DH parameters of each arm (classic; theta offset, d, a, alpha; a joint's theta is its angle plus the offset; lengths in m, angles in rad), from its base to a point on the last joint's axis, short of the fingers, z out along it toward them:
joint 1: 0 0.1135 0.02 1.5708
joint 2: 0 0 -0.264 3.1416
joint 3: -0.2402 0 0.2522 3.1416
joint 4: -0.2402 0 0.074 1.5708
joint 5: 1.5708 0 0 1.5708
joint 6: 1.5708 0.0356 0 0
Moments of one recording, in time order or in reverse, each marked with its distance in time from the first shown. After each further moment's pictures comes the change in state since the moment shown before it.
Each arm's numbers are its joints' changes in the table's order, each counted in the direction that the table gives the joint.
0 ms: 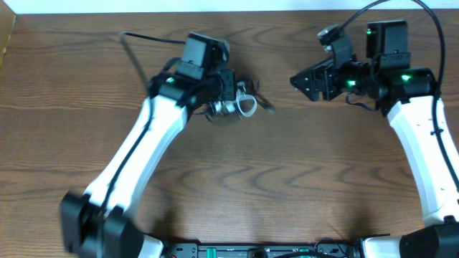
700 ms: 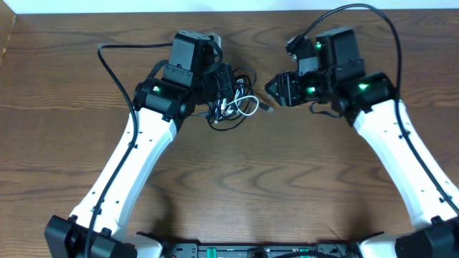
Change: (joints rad) left arm 0.000 0.084 -0.006 -0.003 0.060 -0.205; right arm 0.221 -0.023 0.013 0.032 0.214 0.343
